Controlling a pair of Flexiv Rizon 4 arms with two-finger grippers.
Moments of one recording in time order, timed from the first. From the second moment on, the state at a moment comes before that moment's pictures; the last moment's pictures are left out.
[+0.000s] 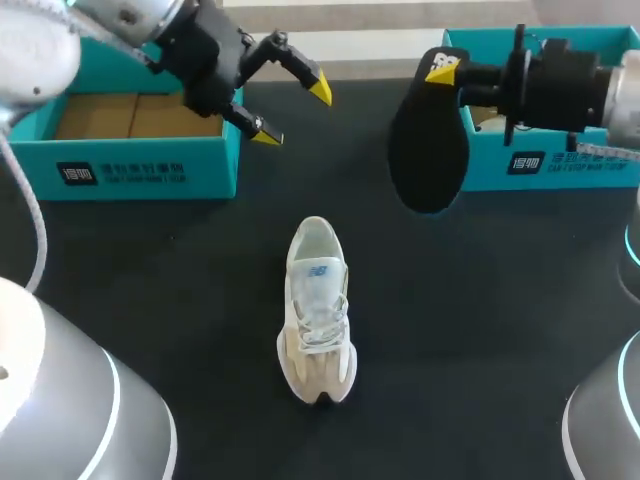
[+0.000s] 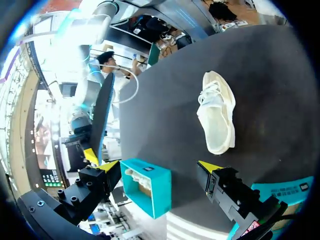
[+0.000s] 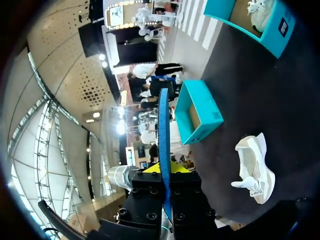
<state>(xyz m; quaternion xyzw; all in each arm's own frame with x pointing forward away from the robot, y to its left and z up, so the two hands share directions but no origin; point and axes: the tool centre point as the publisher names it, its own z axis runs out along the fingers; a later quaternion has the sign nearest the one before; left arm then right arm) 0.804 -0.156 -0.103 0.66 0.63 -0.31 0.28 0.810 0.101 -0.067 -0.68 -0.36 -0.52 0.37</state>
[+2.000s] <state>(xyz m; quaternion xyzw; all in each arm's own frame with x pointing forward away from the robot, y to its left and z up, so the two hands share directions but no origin) 0.772 -0.198 -0.118 0.52 0.46 -0.50 0.52 0.841 0.217 -0.110 -0.68 -0.33 -0.49 0.45</state>
